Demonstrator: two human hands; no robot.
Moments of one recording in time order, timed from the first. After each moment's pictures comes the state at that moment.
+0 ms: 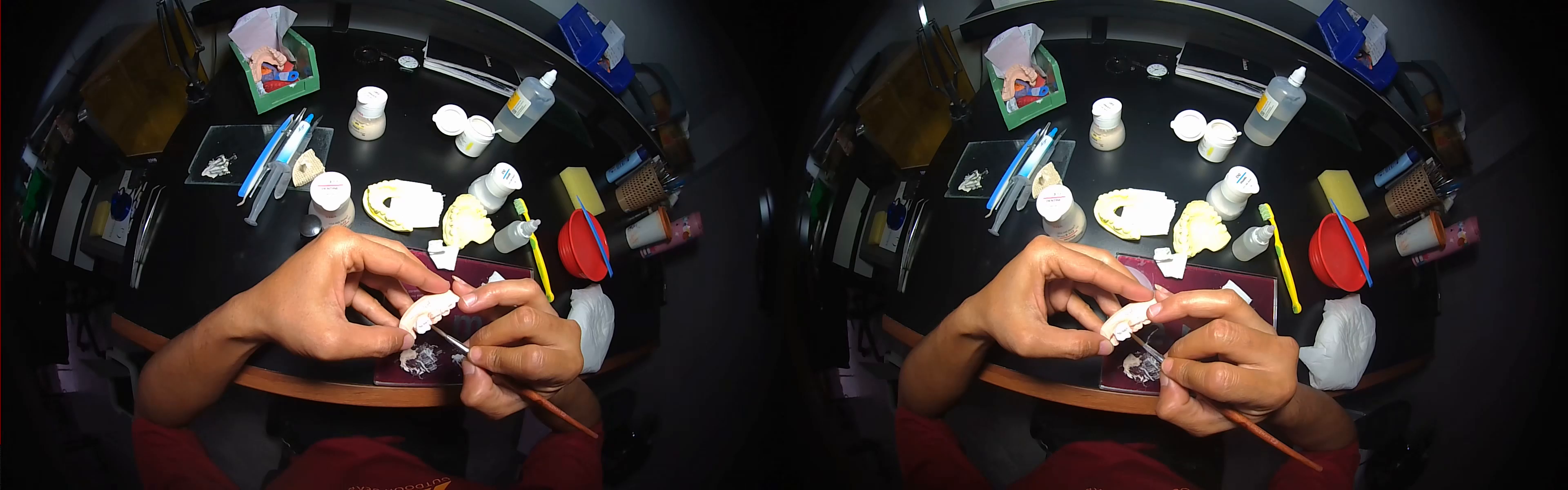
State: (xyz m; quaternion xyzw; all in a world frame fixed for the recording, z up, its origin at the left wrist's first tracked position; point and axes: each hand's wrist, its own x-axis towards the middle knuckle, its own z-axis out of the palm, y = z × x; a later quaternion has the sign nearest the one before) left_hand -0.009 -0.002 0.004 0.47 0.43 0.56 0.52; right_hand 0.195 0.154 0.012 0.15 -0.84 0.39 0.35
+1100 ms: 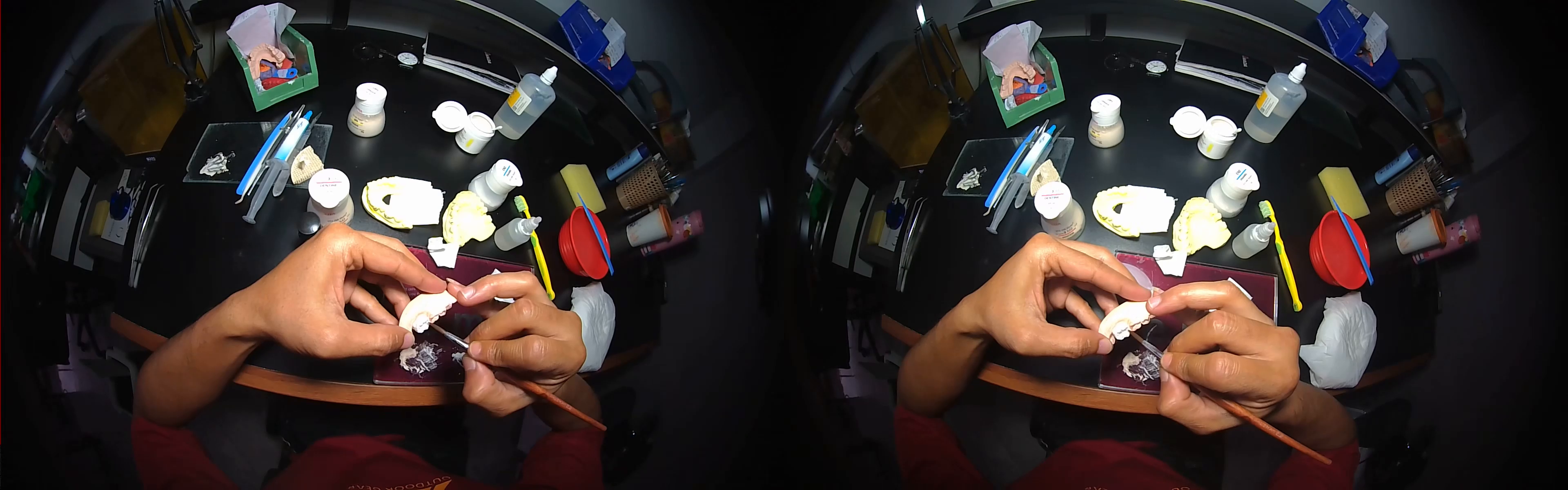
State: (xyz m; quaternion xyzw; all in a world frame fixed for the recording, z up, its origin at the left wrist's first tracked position) left_hand -0.011 -0.002 0.003 0.48 0.45 0.55 0.52; right_hand 0.194 0.155 0.012 0.14 -0.83 0.42 0.34
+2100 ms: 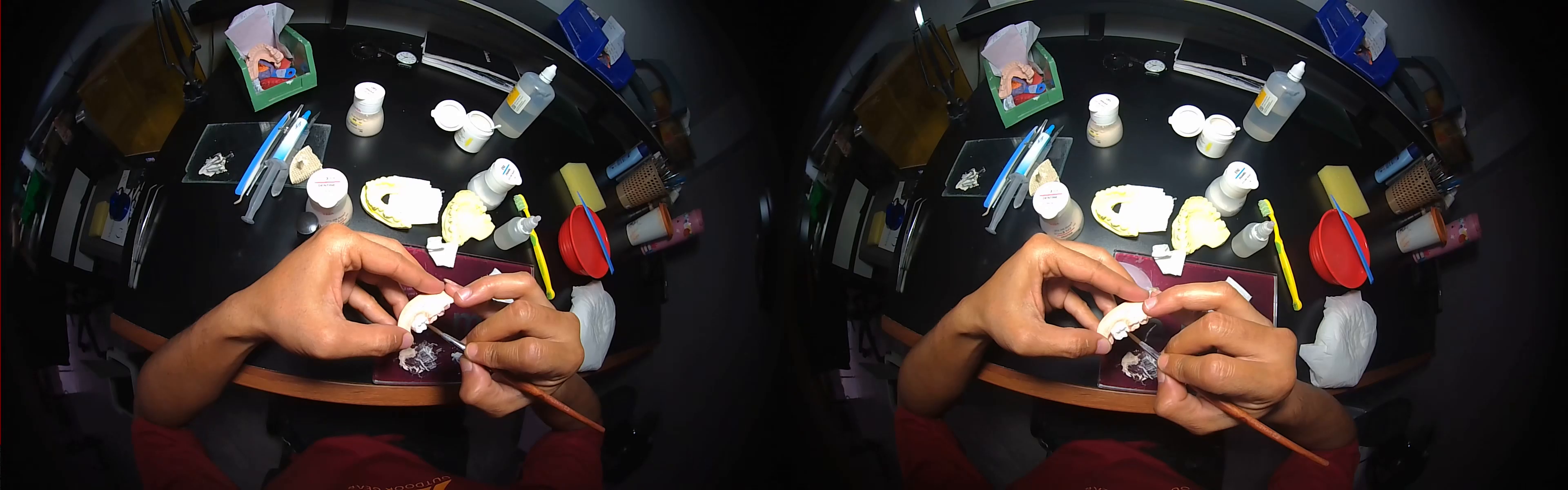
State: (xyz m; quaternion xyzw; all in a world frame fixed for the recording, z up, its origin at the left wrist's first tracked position) left_hand -0.011 -0.001 0.004 0.48 0.45 0.54 0.52; right_hand 0.193 0.154 0.013 0.14 -0.84 0.41 0.34
